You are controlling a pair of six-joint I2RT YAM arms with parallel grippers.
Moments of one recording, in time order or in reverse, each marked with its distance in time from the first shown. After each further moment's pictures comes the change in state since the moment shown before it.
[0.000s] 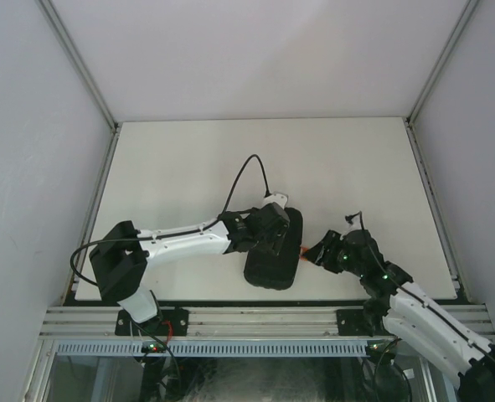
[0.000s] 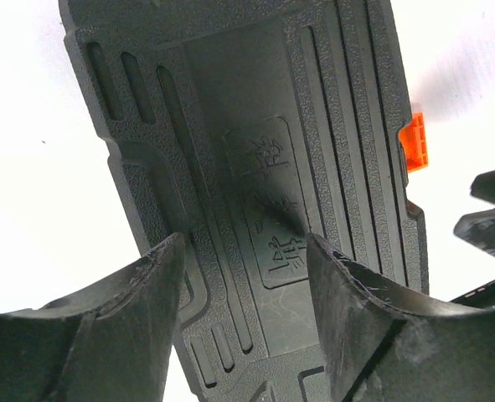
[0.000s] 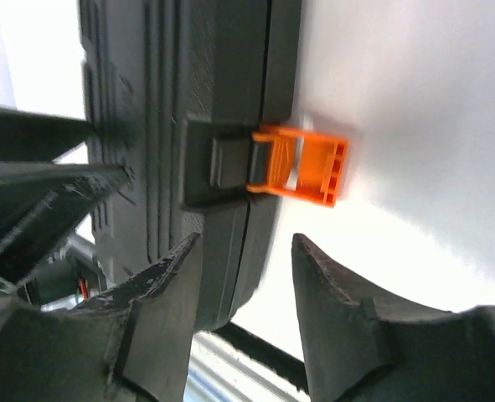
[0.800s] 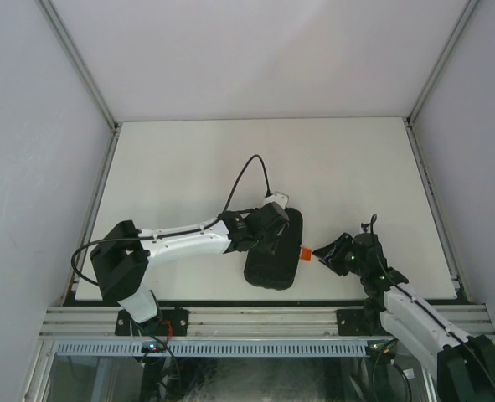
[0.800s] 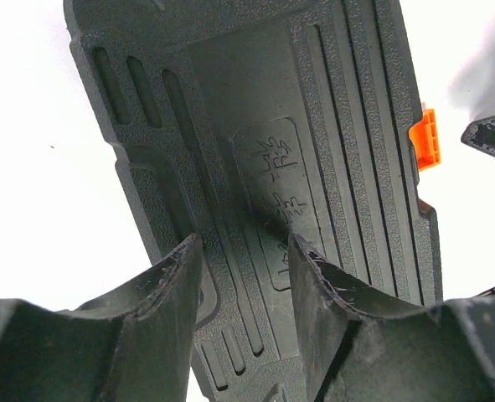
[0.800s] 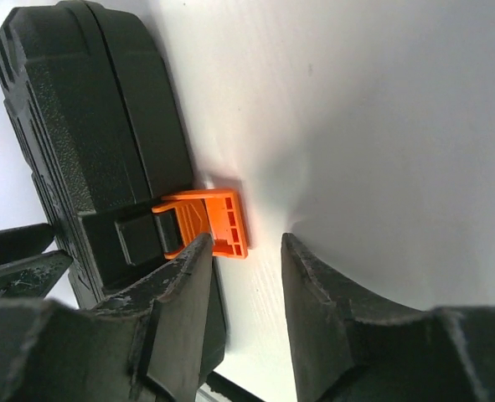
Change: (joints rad) left arm 0.001 0.007 0.000 -0.003 0.005 0.036; right arm -0.208 0.017 -0.143 0.139 0.020 0.151
